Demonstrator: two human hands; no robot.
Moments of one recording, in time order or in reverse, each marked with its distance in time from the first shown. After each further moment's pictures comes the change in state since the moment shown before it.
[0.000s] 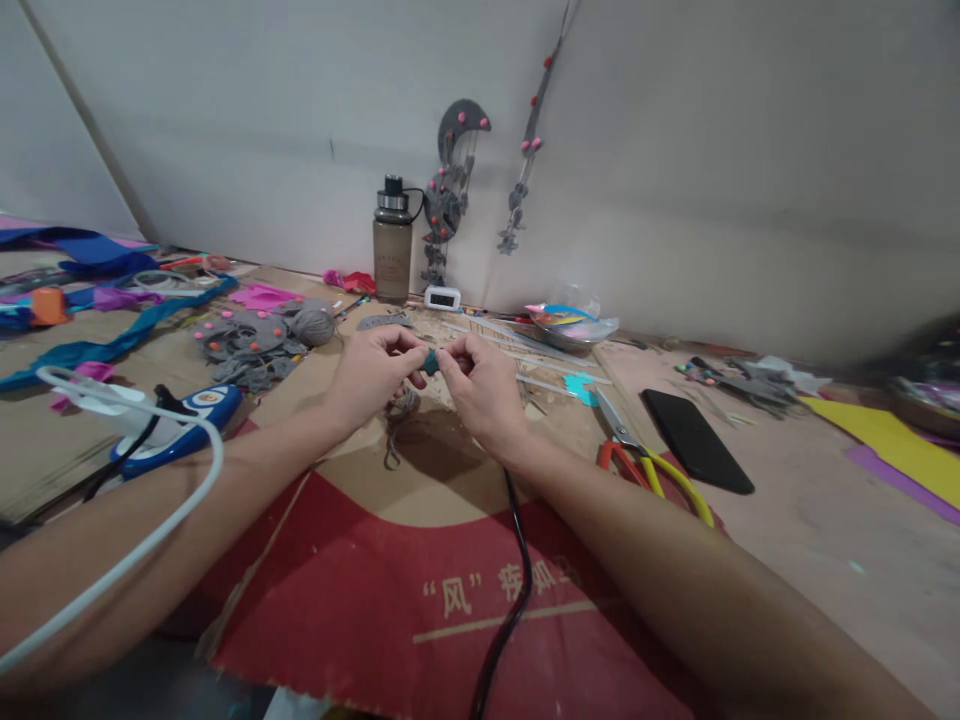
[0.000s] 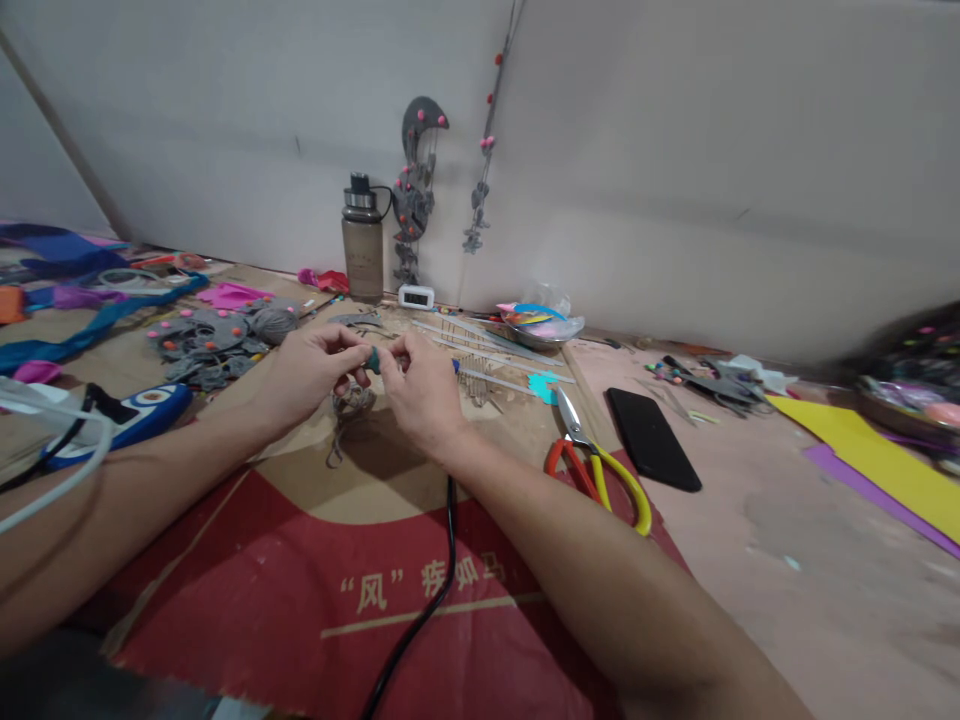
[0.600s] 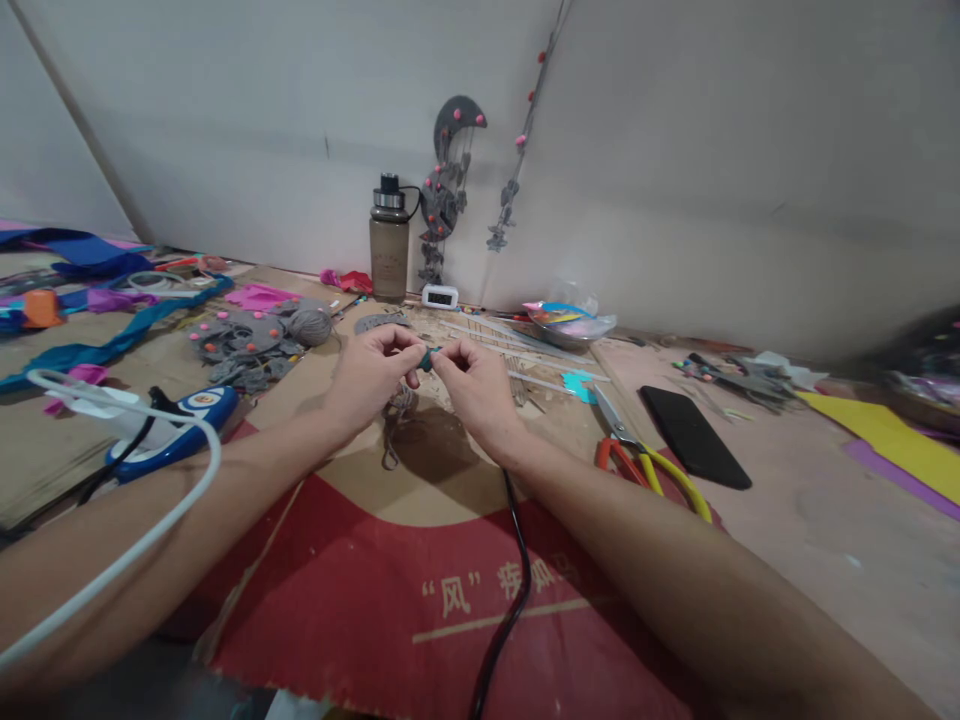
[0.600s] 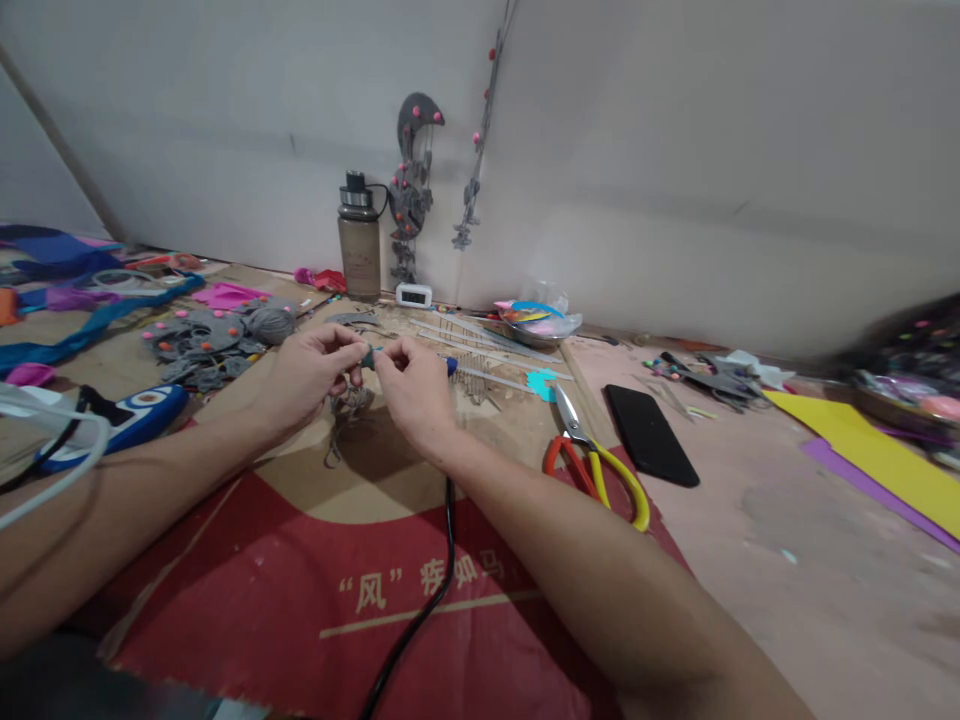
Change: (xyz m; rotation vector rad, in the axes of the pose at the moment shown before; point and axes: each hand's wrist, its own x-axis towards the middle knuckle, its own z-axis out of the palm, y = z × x) left_hand 0.002 -0.013 0.004 -0.146 0.000 0.001; right_hand 0.000 -0.005 0.007 0.261 -0.033 0.215
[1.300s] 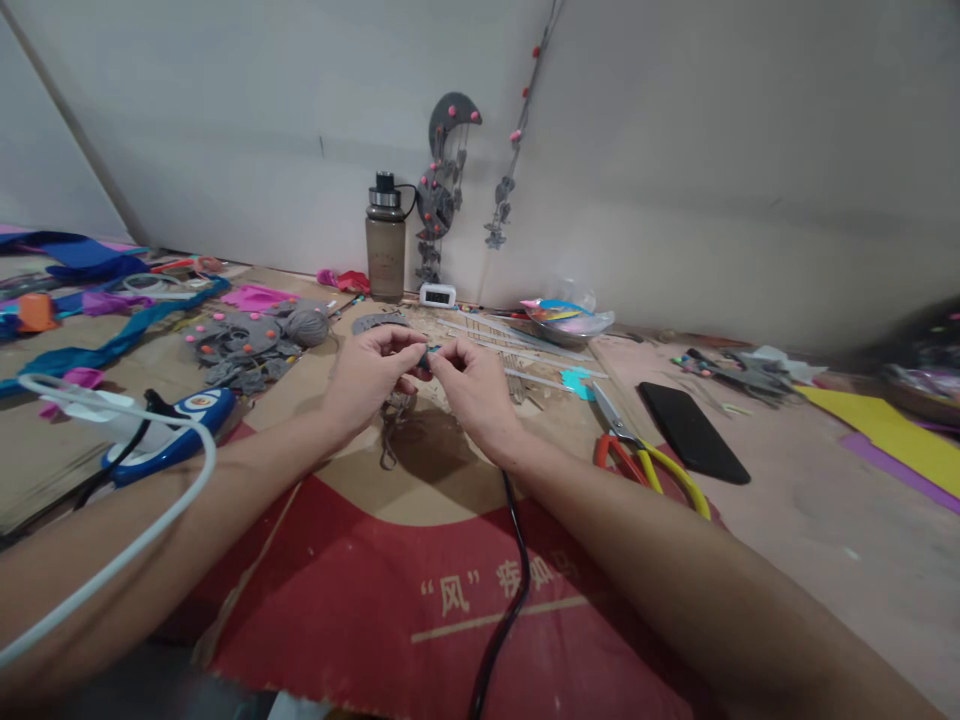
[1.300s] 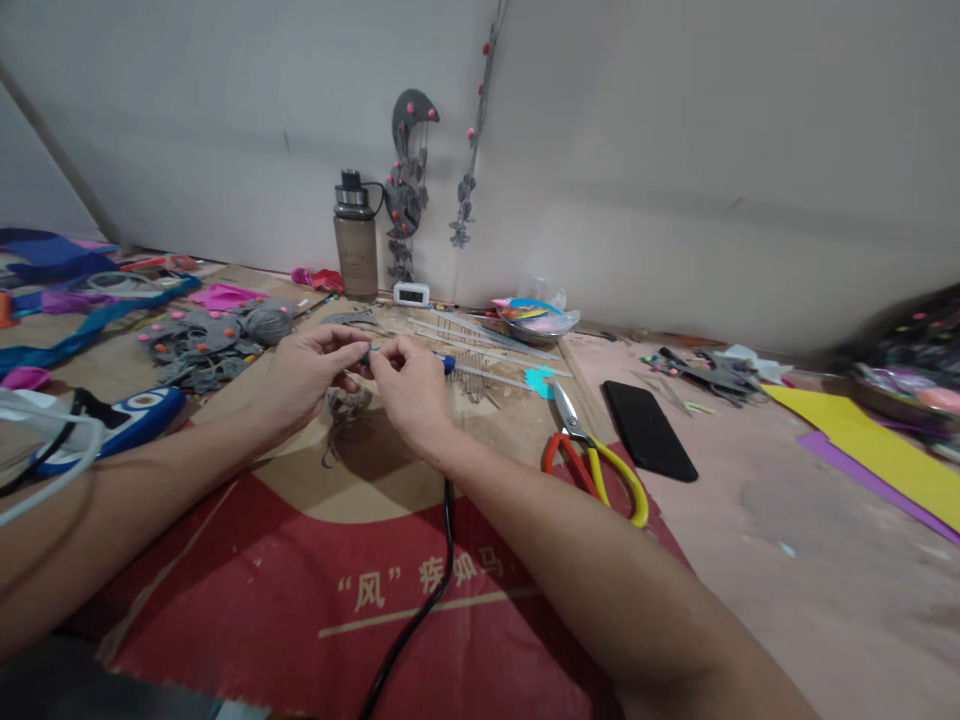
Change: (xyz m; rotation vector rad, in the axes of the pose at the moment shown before) left_hand -0.001 0.001 0.004 -0.119 -0.005 -0.034; right_hand -0.003 -0.004 0.000 0.027 -0.004 0.028
